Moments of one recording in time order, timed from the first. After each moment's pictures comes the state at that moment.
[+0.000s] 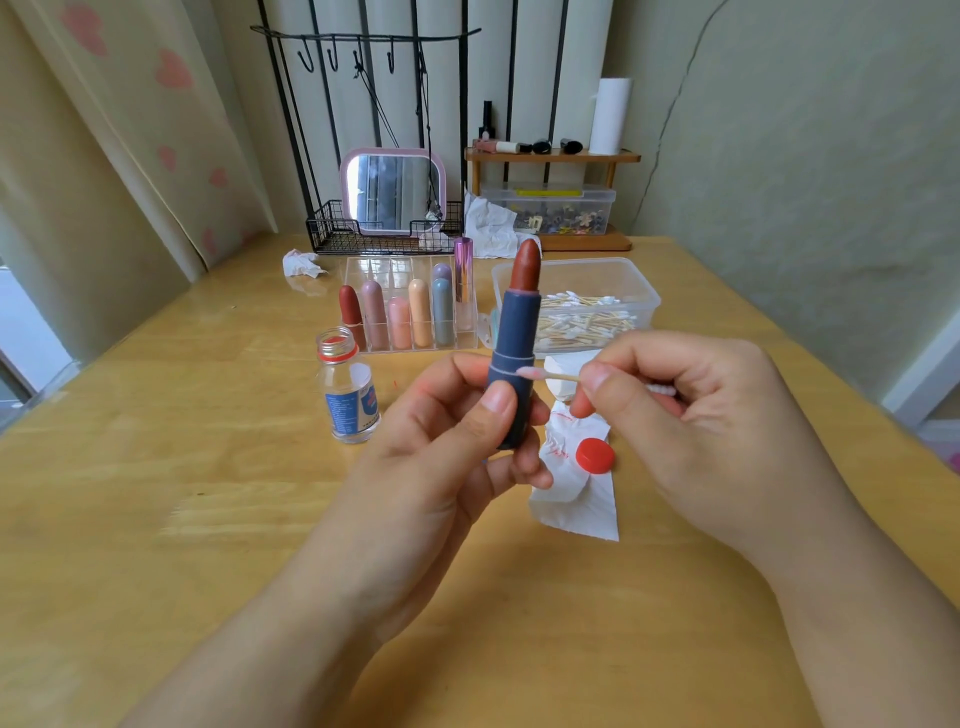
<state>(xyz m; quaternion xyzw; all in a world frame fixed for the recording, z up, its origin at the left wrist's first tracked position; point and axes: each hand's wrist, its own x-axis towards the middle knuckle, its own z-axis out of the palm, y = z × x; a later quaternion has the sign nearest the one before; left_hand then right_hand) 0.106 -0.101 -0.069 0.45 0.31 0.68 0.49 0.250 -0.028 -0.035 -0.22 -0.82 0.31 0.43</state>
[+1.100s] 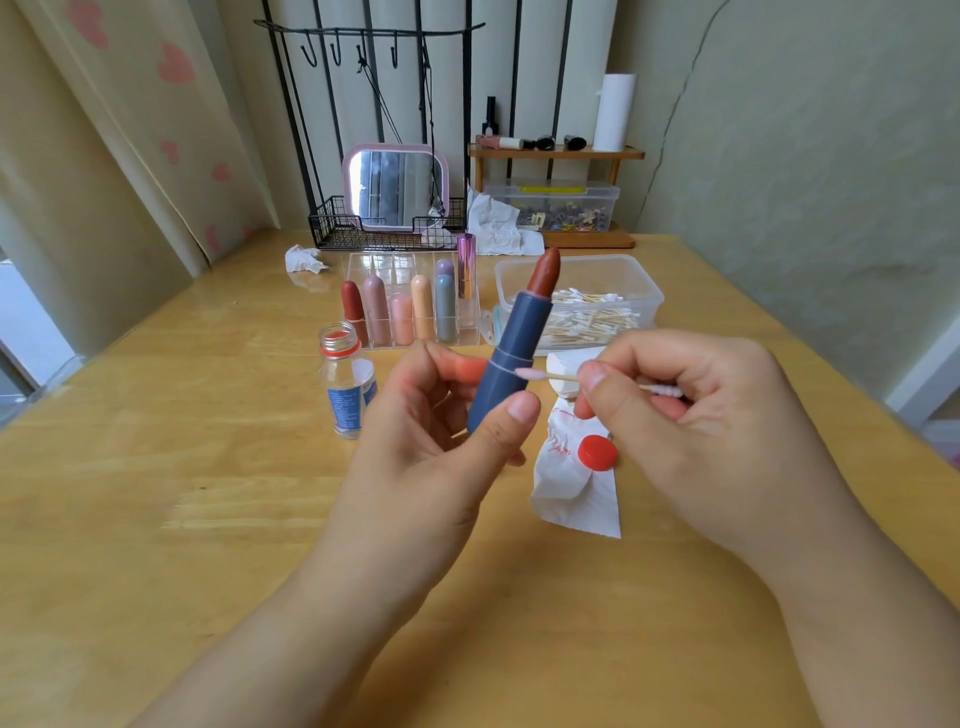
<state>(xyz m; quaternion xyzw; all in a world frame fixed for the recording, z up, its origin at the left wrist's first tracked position) 0.108 -0.101 -0.069 0.50 0.43 0.70 0.28 0.248 -0.029 -0.039 -0.24 -0.81 0.30 0.45</state>
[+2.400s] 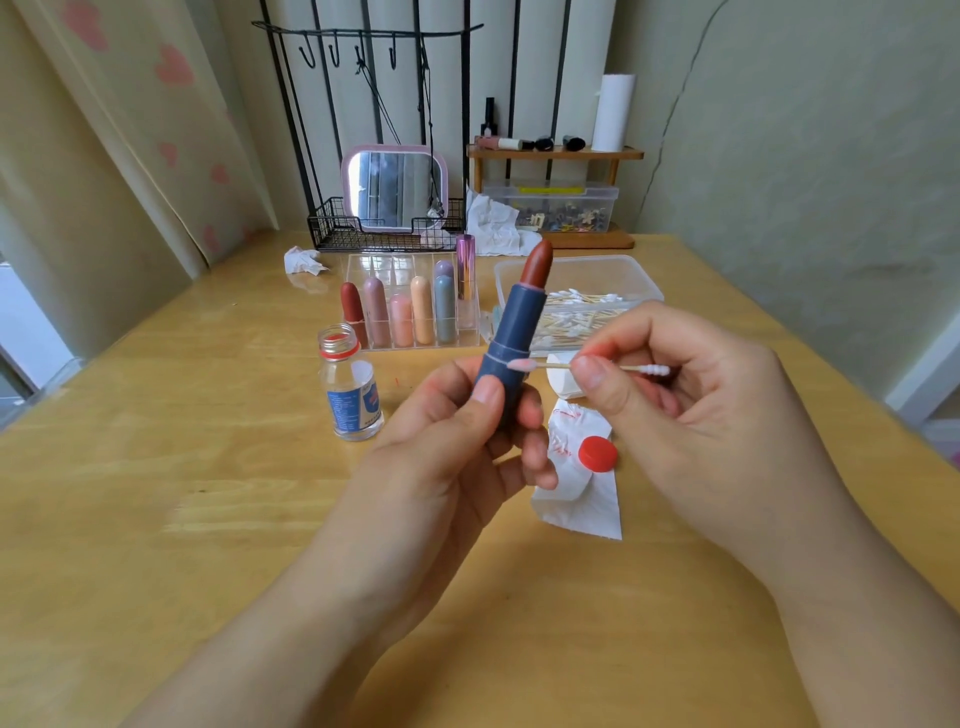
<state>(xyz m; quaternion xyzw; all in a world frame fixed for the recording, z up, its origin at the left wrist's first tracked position) 0.109 -0.099 -0.070 0.39 0.30 0.70 0.52 0.248 -0.023 -0.045 -0.20 -0.80 0.32 0.47</state>
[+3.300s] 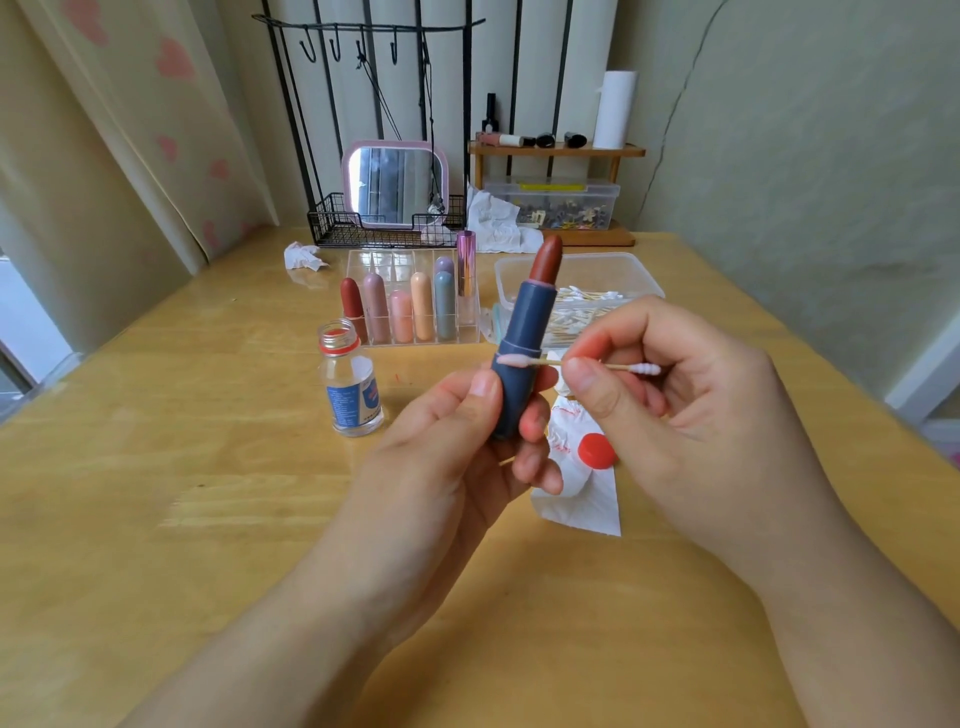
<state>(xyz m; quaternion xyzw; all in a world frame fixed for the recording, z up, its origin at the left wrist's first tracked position) 0.112 -0.093 -0.073 0.39 0.28 0.70 0.54 0.244 -0.028 -0.045 -0.20 -0.79 0.34 0.48</state>
